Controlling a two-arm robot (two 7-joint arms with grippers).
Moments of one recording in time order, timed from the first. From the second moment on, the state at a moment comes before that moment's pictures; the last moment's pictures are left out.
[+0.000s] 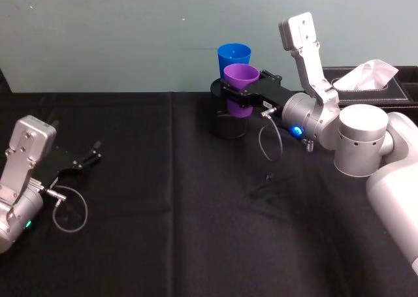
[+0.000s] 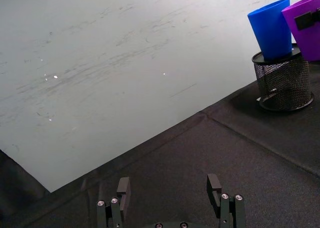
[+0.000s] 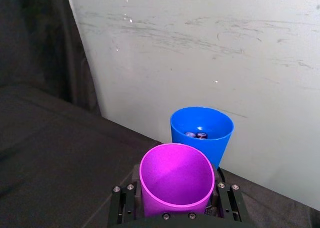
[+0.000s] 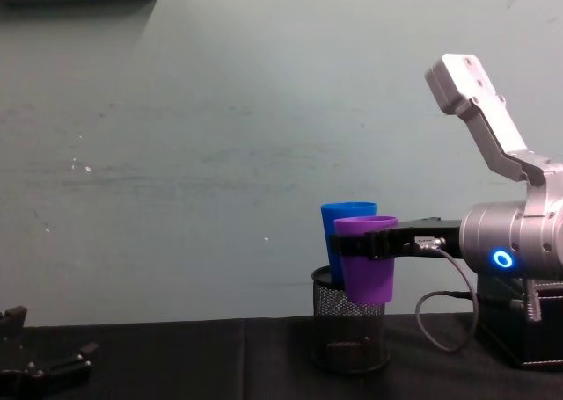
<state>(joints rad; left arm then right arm) -0.20 0.60 0.45 -1.41 -0.25 -0.12 0.03 0.62 0.18 -0.39 -1.11 0.26 0.22 0.32</state>
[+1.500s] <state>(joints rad) -0.20 0.60 0.45 -1.41 -0.25 -0.12 0.03 0.62 0.18 -0.39 -1.11 0.26 0.22 0.32</state>
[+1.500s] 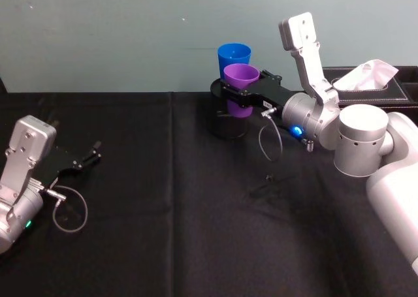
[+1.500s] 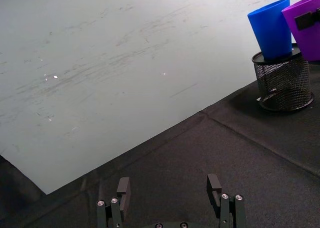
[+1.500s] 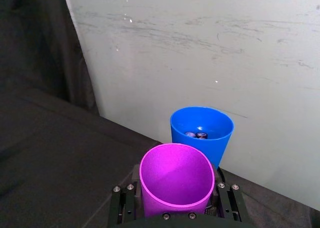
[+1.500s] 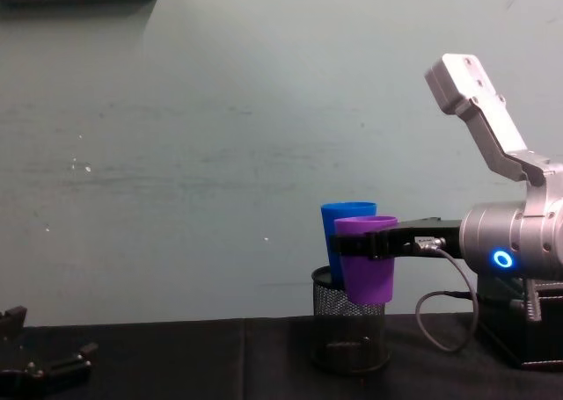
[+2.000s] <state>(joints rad) -0.20 0.60 0.45 -1.41 -0.25 -0.12 0.03 0.62 0.18 -0.39 -1.11 0.26 0.22 0.32</state>
